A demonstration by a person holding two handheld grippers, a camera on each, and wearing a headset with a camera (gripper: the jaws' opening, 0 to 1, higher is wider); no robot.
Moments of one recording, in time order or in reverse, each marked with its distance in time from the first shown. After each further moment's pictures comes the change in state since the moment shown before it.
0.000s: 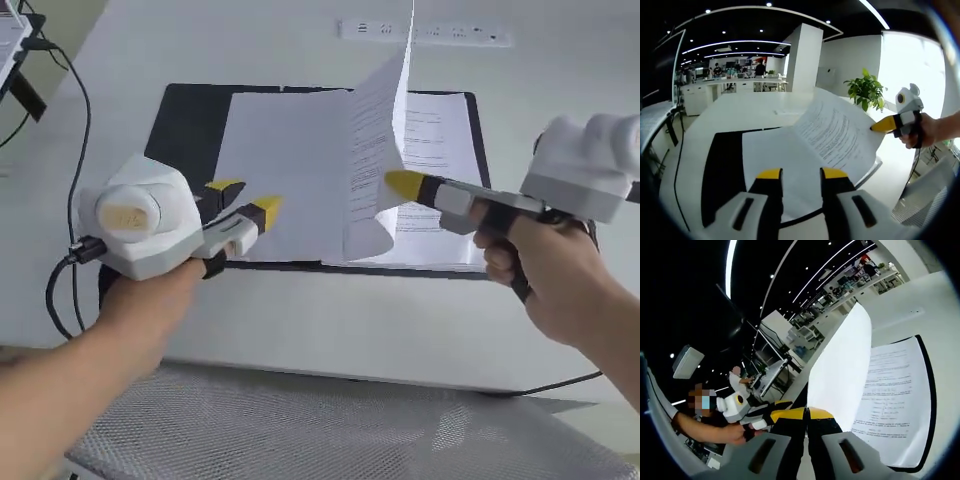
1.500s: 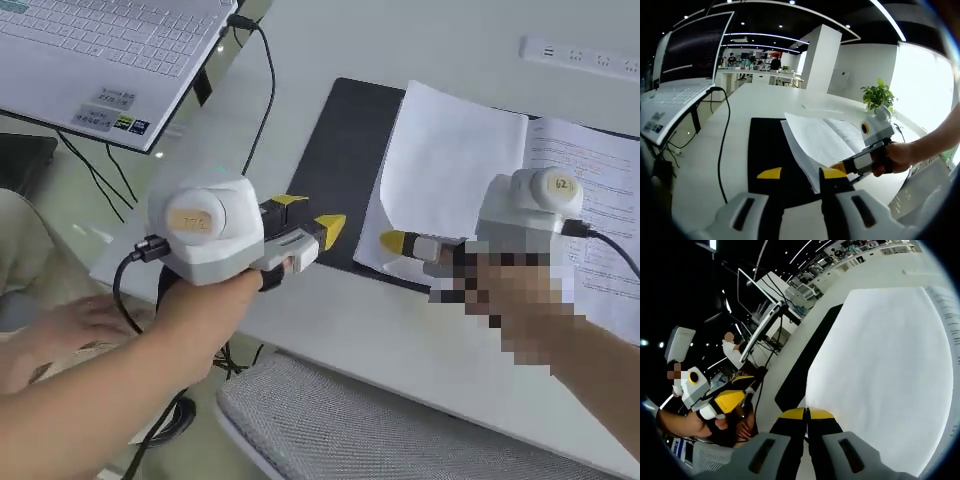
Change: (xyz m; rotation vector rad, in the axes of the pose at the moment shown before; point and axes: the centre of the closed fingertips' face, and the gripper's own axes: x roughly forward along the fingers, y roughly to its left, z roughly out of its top) left arm -0.065 0.100 -0.023 -0.124 0.019 0.065; right arm 0.176 0.010 -0.119 0.032 0.363 -0.032
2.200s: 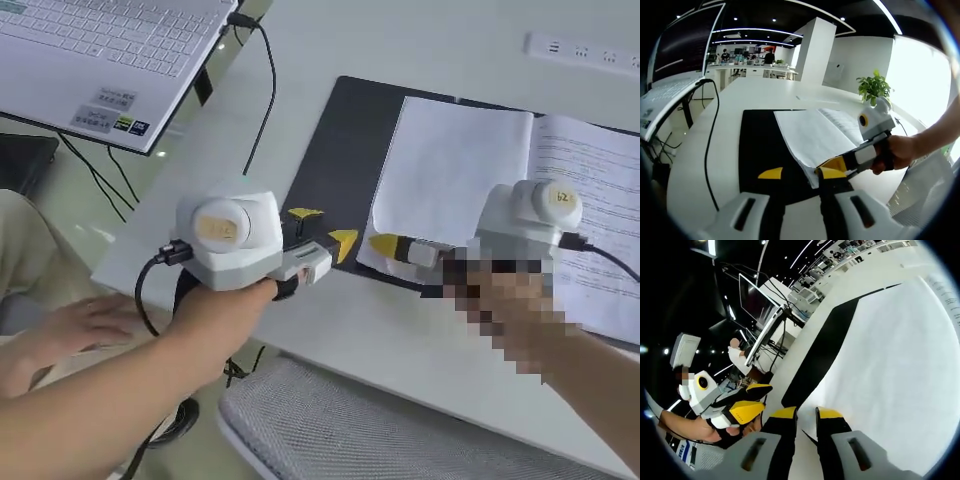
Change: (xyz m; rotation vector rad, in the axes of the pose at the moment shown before) left arm 0.015 -0.008 -0.020 0.028 0.060 -0.041; right arm 0.002 0.016 -0.003 0.039 -0.043 0.081
